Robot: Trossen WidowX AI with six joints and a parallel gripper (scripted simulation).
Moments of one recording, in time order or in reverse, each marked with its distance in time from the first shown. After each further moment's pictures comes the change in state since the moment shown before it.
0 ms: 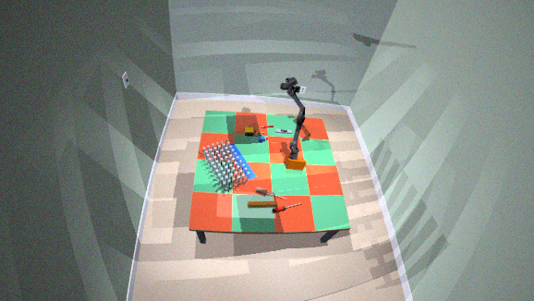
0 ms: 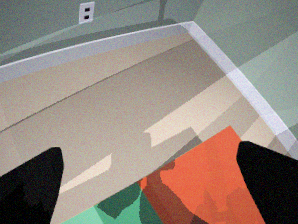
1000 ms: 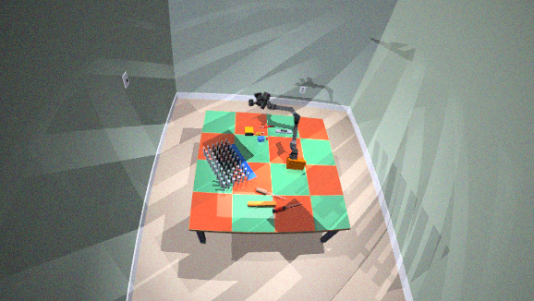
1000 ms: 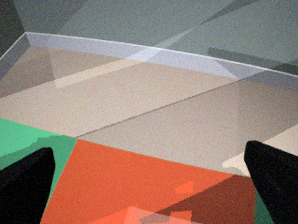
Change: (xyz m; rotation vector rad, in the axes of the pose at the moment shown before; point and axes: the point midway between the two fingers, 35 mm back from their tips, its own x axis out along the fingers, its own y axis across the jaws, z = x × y) arm -0.157 0.251 -0.200 -0.254 -0.147 0.848
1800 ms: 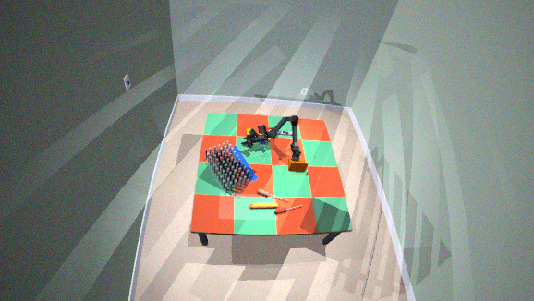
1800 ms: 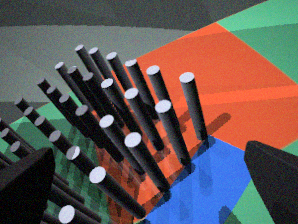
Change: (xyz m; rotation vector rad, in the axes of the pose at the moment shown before) arm -0.242 0.214 -0.266 -0.209 0.127 1.001
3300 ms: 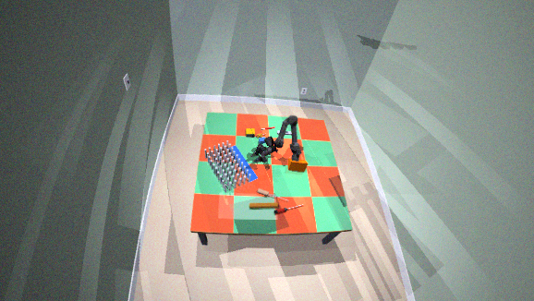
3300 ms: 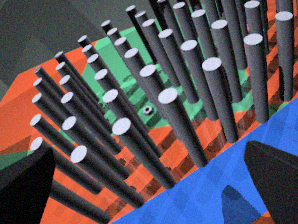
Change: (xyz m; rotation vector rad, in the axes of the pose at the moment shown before) arm -0.073 0.098 -0.123 -0.080 0.155 0.402
